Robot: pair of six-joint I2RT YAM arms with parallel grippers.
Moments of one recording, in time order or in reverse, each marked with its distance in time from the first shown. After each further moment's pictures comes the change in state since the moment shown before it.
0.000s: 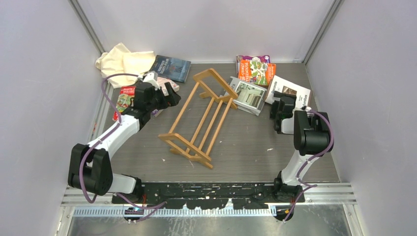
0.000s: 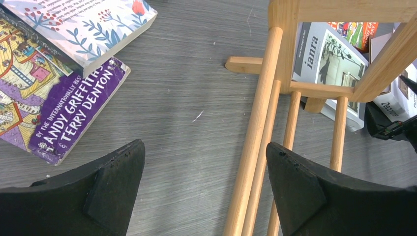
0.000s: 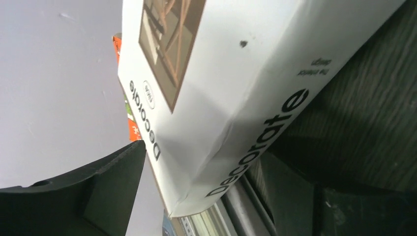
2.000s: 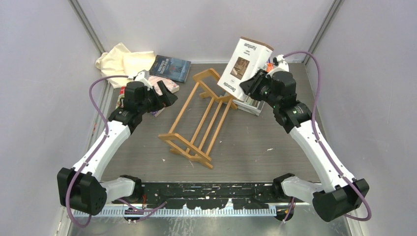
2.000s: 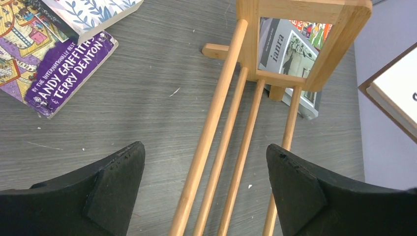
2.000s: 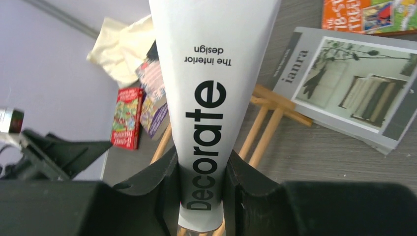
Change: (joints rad) left arm 0.000 -0.186 0.070 -0.270 0.022 -0.112; right arm 0.426 -0.666 0.511 -1.023 -0.243 -0.865
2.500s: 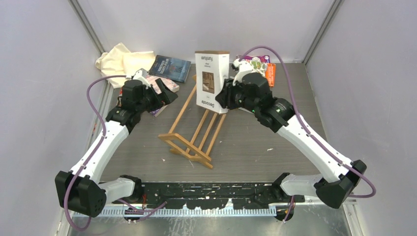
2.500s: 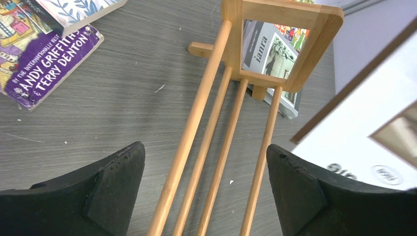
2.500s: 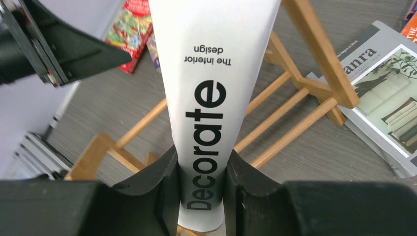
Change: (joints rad) left arm 0.000 -0.023 0.048 -0.061 0.021 -0.063; right arm 0.337 0.094 0.200 -0.187 0.051 -0.268
